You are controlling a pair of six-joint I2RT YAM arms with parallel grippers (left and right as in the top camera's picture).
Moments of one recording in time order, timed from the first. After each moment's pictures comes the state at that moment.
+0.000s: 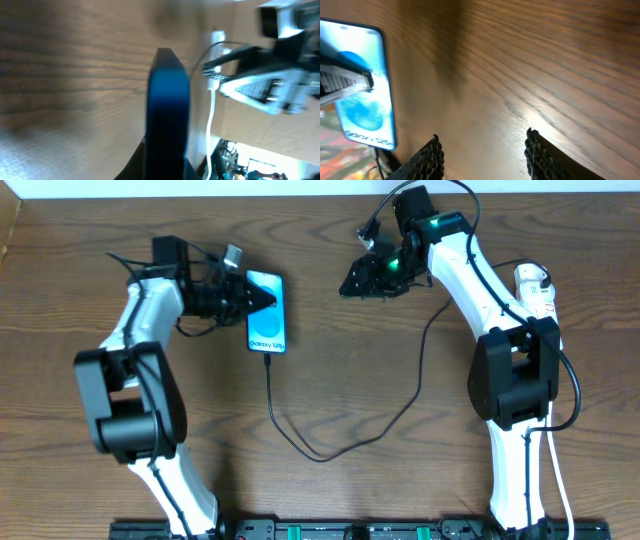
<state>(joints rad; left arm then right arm) 0.12 2.05 1.45 -0.76 1.05 -0.10 0.30 2.32 2.05 -1.03 -0.68 0.13</state>
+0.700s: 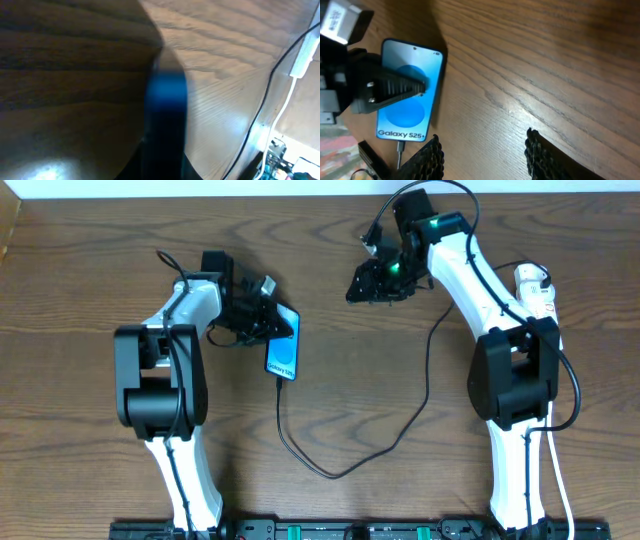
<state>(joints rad) -0.01 2.17 1.45 -0.79 0.76 -0.08 0.31 2.32 2.05 -1.08 -0.61 0.12</state>
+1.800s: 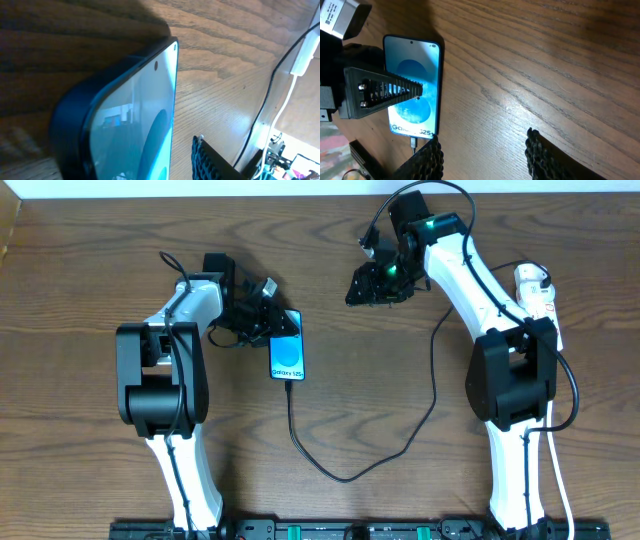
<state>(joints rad) -0.01 2.18 1.45 -0.80 0.76 -0.07 0.32 2.32 2.05 -1.10 -0.57 0.11</state>
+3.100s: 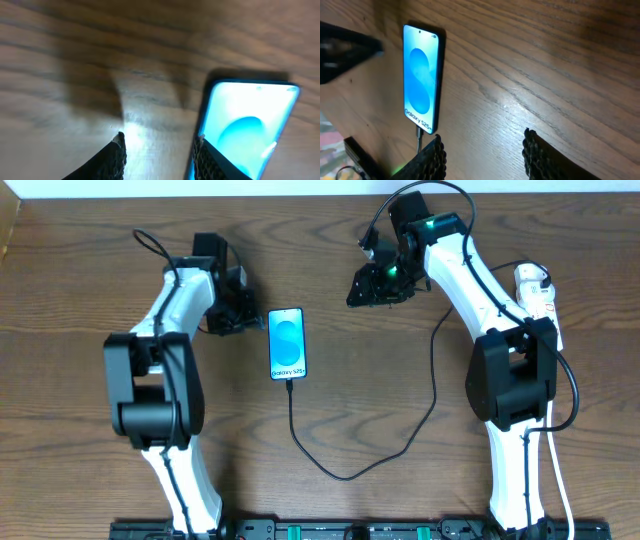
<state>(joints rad) 0.00 2.09 1.54 -0.87 0.25 -0.19 0.32 2.32 2.05 -1.11 -0.57 0.07</state>
